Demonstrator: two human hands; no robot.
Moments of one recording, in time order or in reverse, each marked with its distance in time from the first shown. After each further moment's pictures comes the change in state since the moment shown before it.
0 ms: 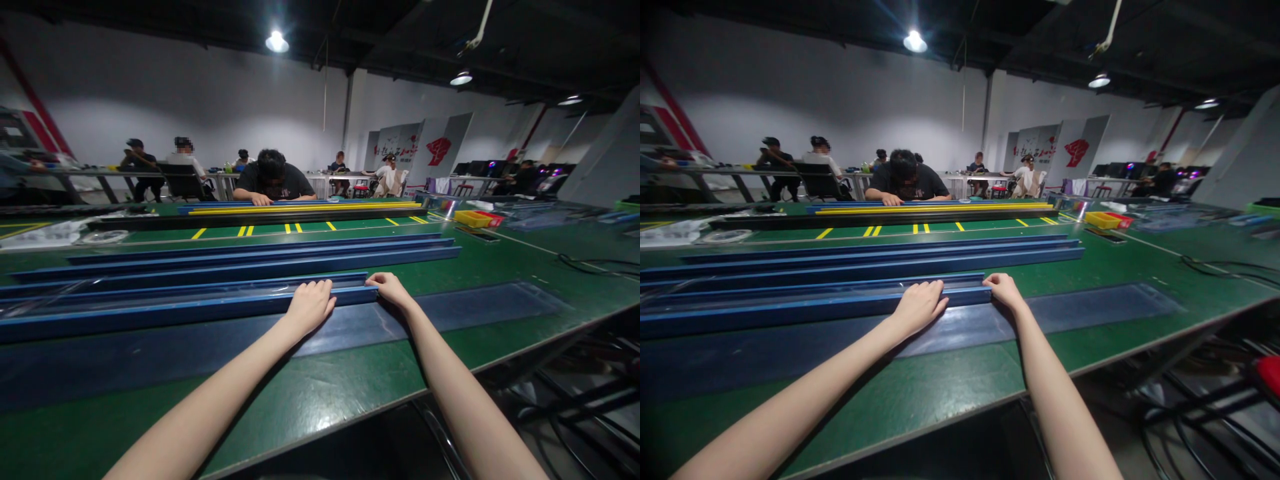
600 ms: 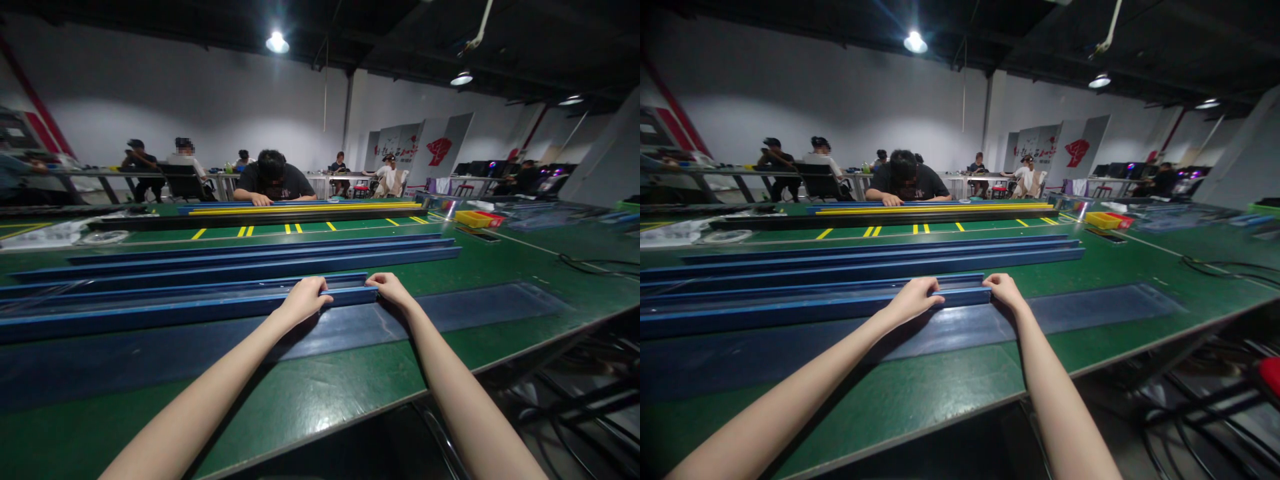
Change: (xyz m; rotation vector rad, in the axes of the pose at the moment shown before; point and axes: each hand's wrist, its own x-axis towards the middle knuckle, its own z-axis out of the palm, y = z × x) left_hand 0.012 -0.018 -0.016 -0.431 -0.108 -0.125; right_hand 0.002 0.002 0.001 0.063 -0.019 0.026
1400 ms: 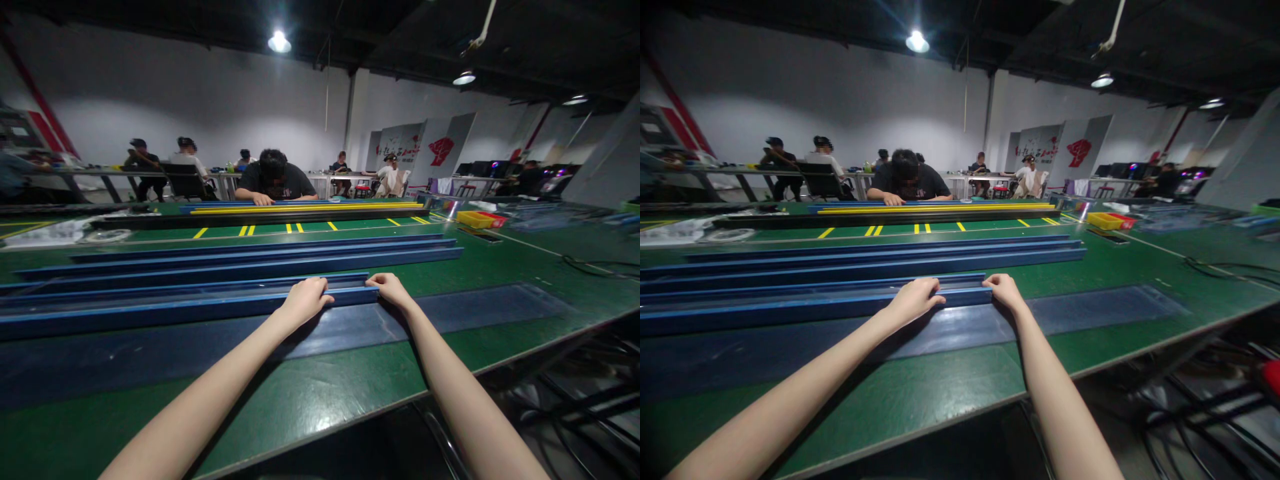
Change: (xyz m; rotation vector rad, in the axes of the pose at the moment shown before) left_hand -0.004 0.004 -0.001 0.204 -0.068 -0.001; right_hand 0.000 -0.002 0.002 -0.050 0.027 -0.015
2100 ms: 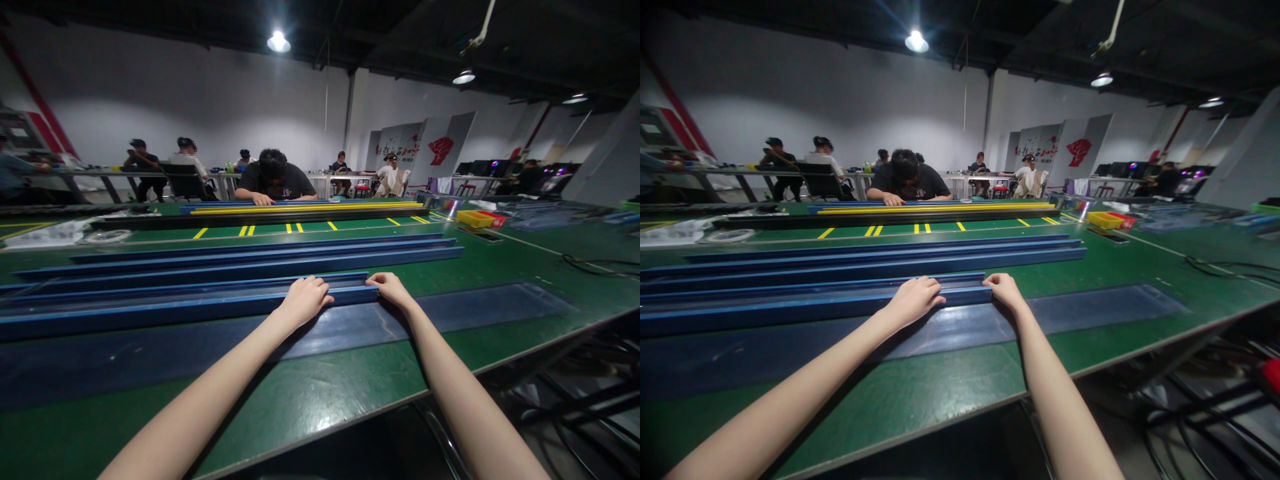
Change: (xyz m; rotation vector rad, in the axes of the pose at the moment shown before) left_hand -0.001 -0.005 0.007 0.241 0.064 0.174; right_hand -0.002 -0.003 -0.001 -0.014 -0.003 -0.016
